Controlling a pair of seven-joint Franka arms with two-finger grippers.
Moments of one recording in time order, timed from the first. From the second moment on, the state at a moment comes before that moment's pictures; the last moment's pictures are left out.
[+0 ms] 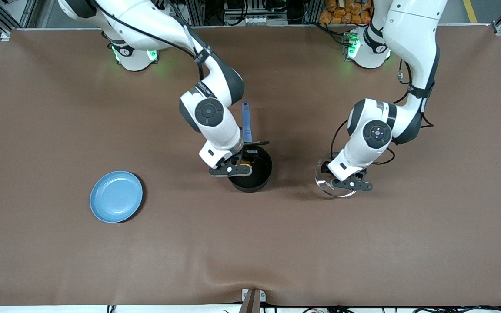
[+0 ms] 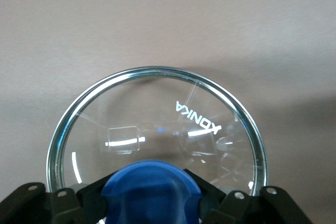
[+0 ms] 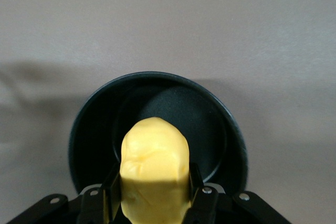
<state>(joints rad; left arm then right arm) -0.52 0.47 0.17 -2.00 -0.11 2.49 -0.13 0.64 0.67 0.08 -1.52 0.07 2.34 0.67</state>
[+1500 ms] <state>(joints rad) -0.50 0.34 0.19 -1.95 -0.11 2.36 -0.07 0.71 0.72 -0.01 -1.51 0.02 2.38 0.74</state>
